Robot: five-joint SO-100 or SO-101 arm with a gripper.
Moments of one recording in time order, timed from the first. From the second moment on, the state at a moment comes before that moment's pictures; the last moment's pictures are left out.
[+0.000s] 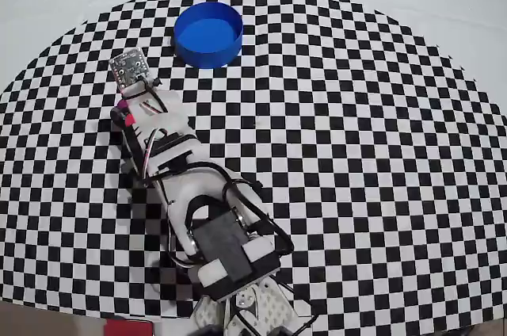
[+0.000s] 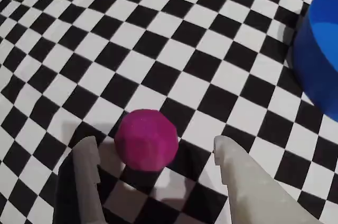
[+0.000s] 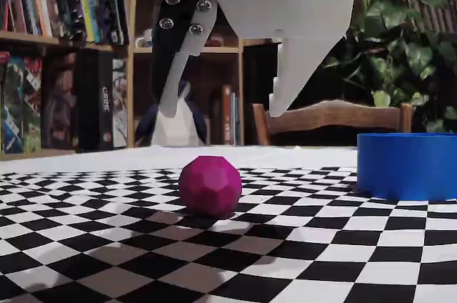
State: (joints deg) arm -26.8 101.4 140.3 -4.0 -91.9
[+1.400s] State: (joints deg) arm -26.8 90.4 131.7 -4.0 -91.9
